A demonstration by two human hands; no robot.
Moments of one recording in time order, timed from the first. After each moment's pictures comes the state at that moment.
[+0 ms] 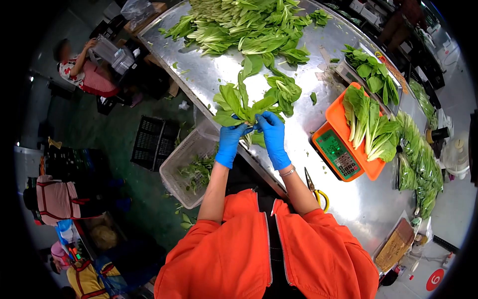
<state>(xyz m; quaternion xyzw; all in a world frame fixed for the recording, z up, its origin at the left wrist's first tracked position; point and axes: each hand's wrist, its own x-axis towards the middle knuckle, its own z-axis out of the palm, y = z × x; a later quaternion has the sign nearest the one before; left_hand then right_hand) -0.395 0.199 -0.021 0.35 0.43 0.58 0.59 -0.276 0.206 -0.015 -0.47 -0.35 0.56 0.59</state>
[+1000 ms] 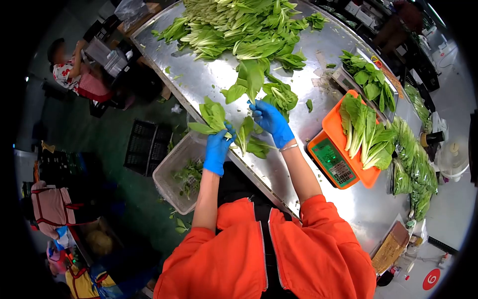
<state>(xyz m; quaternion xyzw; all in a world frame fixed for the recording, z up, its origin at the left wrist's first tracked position) -0.430 0.216 -0.069 0.13 0.35 0.63 0.69 -0.244 0.300 -0.053 -0.24 -0.15 0.86 0.43</state>
